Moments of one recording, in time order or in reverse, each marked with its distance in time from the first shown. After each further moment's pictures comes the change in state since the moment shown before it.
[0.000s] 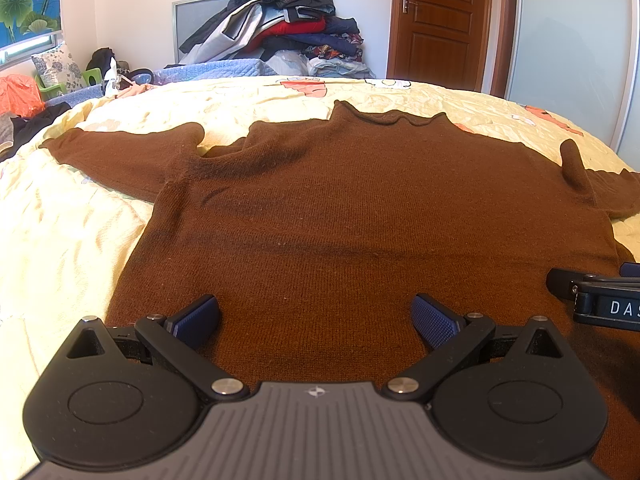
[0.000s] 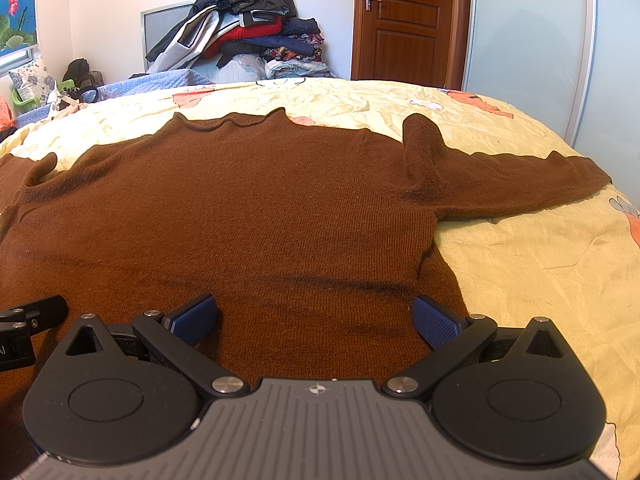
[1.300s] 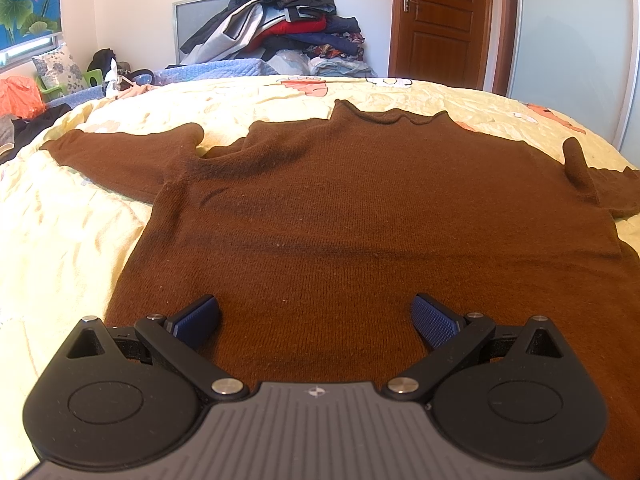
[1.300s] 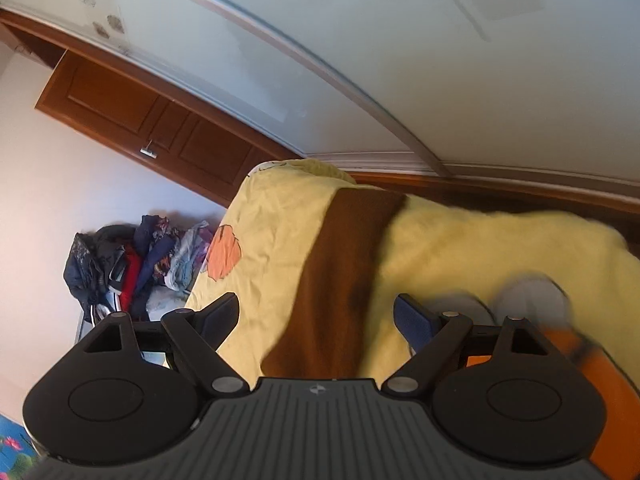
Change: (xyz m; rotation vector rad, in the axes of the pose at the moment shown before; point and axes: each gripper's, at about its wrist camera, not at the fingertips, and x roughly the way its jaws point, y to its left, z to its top) left arm 0.002 -0.001 0.000 0.001 0.001 0.008; right arm 0.092 -0.426 0.099 1.076 -0.168 0.090
